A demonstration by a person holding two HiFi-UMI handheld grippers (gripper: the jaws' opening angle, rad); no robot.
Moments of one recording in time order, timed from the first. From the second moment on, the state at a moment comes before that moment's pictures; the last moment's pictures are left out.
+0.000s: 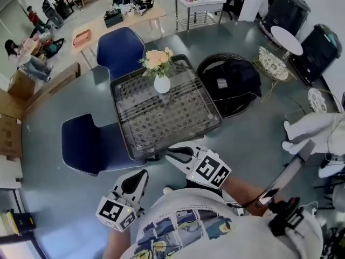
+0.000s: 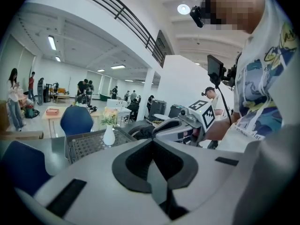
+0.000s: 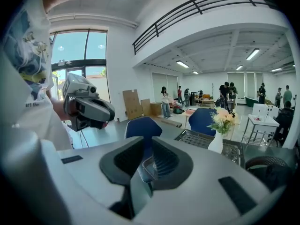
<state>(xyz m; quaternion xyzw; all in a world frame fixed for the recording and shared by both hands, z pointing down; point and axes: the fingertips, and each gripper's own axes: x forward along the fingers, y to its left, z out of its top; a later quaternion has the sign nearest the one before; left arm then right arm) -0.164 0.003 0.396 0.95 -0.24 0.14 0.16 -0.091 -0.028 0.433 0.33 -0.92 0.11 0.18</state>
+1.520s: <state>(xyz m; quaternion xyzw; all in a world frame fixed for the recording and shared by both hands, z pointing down) -0.264 0.063 0.406 0.95 -0.25 0.11 0.18 -0.203 0.047 0.418 0.31 -0.93 0.06 0.19</state>
